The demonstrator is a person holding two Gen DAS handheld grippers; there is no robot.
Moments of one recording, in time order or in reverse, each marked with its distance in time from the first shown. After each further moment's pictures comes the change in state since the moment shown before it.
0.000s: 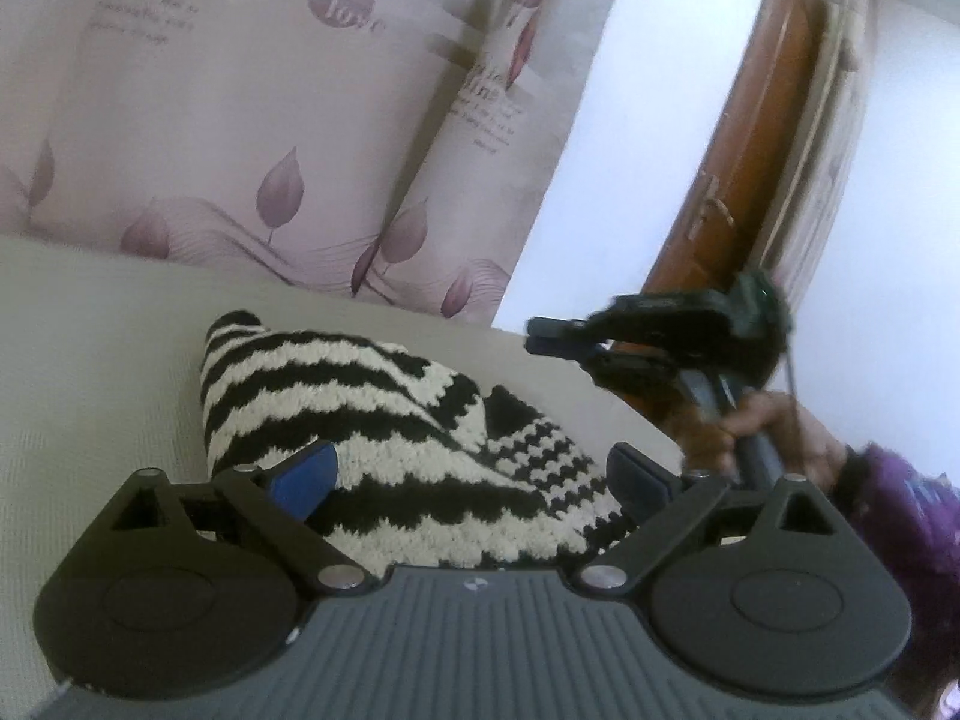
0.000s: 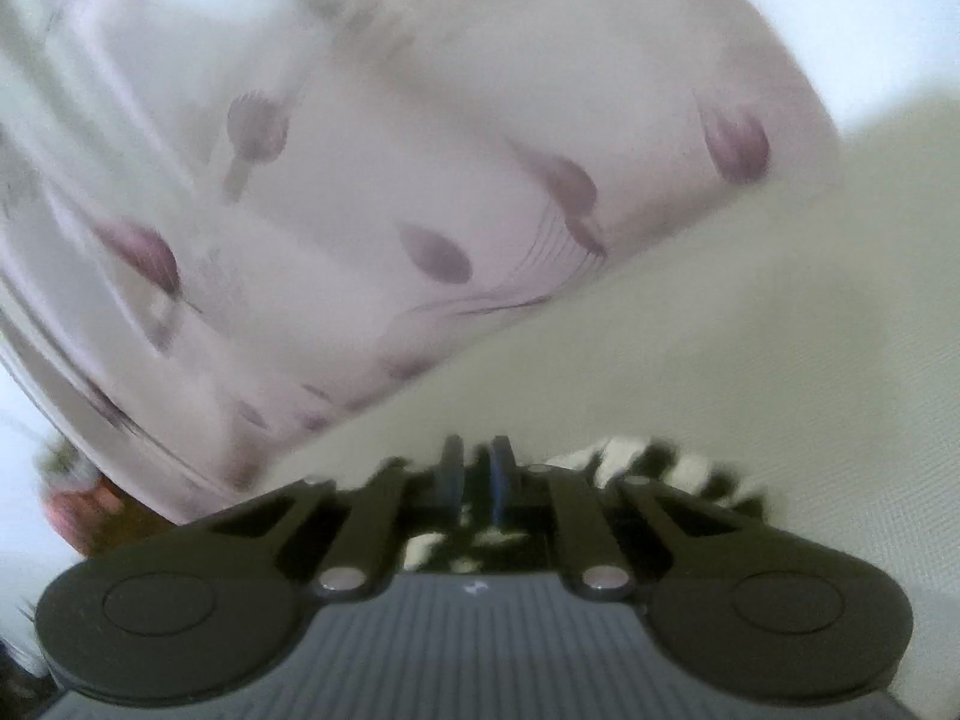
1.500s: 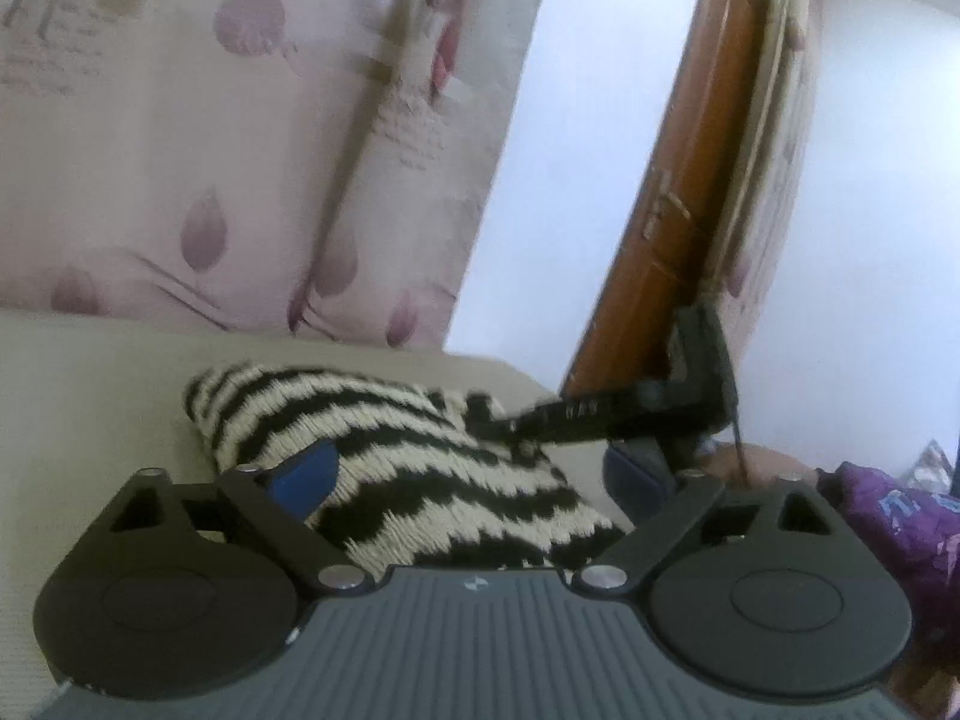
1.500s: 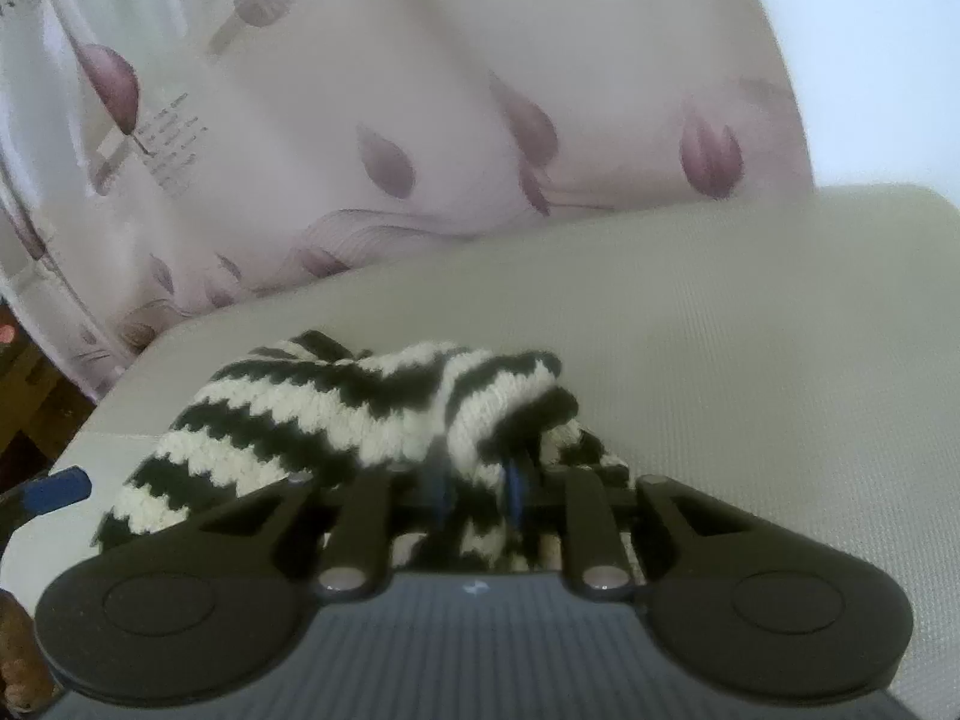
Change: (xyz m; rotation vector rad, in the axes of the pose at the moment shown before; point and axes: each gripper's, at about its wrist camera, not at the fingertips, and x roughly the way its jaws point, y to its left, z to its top) left arm 0.035 -0.038 0.013 0.110 -0.023 -0.065; right arm -0.002 -0.006 -0.013 -0.321 0.059 -0.236
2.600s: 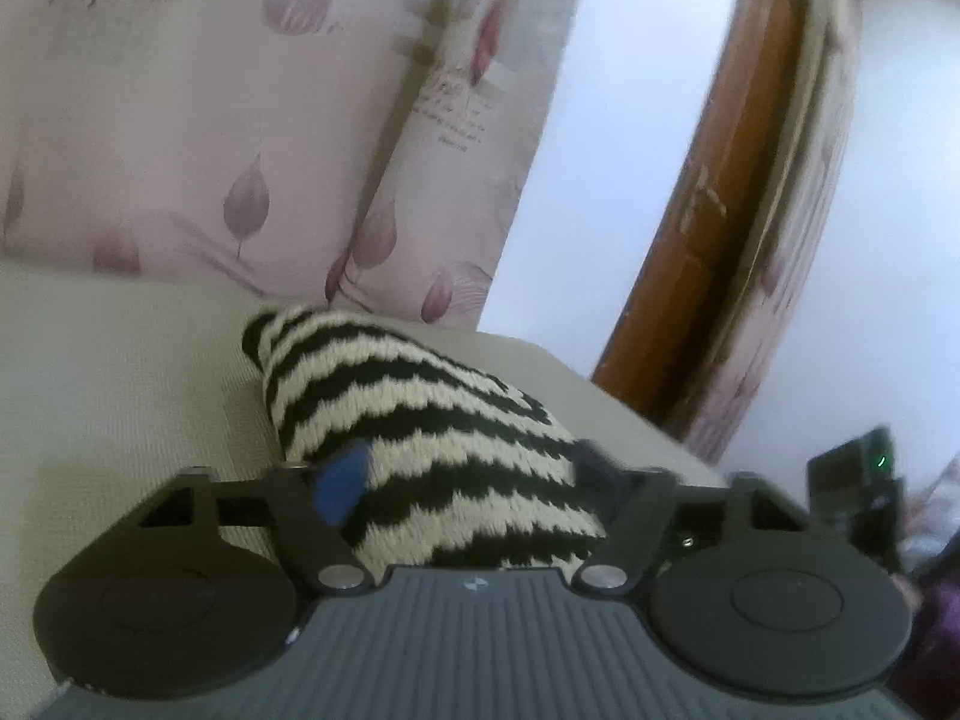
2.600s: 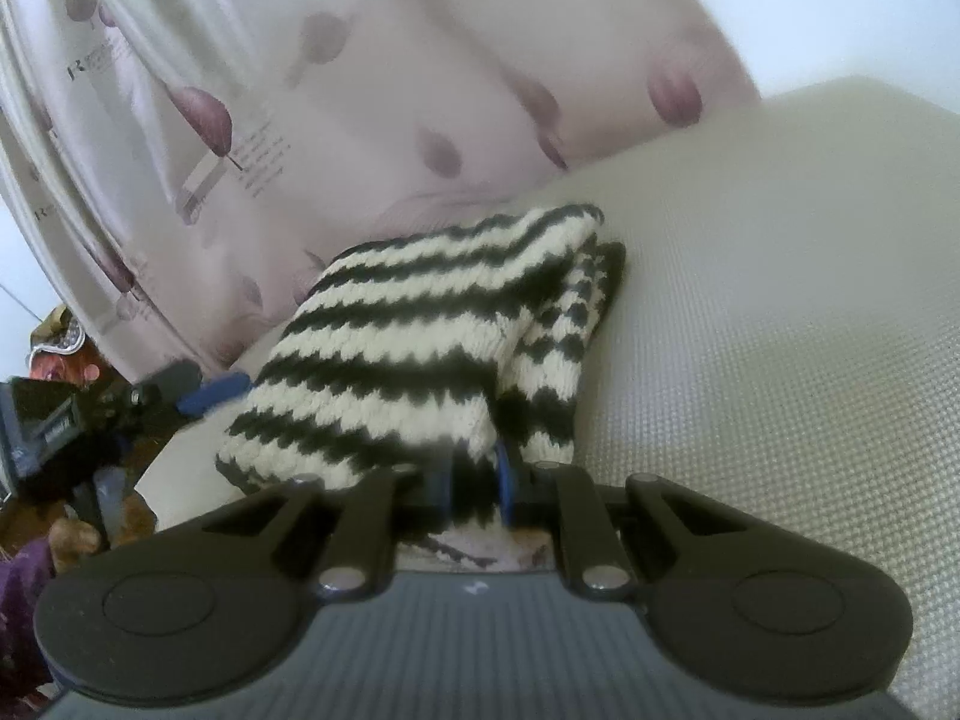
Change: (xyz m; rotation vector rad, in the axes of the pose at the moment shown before) left arm -0.007 -0.006 -0.008 -0.017 0.008 0.087; right arm -0.085 -0.018 -0.124 0.061 -0.060 0.134
